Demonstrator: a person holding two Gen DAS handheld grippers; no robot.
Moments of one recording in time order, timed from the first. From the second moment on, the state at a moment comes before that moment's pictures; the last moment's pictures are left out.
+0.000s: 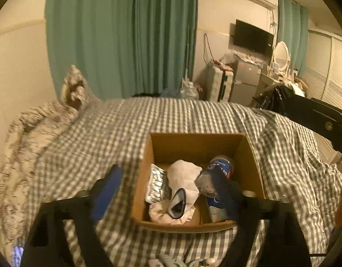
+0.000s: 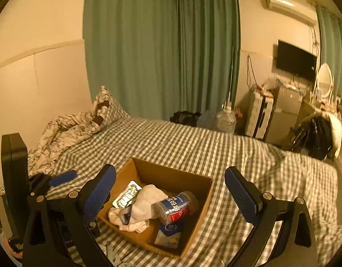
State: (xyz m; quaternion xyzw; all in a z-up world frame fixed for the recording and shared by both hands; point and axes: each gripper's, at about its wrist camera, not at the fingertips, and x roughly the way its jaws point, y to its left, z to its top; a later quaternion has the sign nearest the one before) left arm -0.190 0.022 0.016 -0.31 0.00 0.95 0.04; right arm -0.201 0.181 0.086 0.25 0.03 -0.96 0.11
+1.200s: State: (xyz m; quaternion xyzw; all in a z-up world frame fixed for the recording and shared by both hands) left arm -0.098 0.022 -0.172 -0.49 0.04 0.87 0.01; right arm -0.129 0.172 -0.102 0.45 0.06 -0.89 0.09
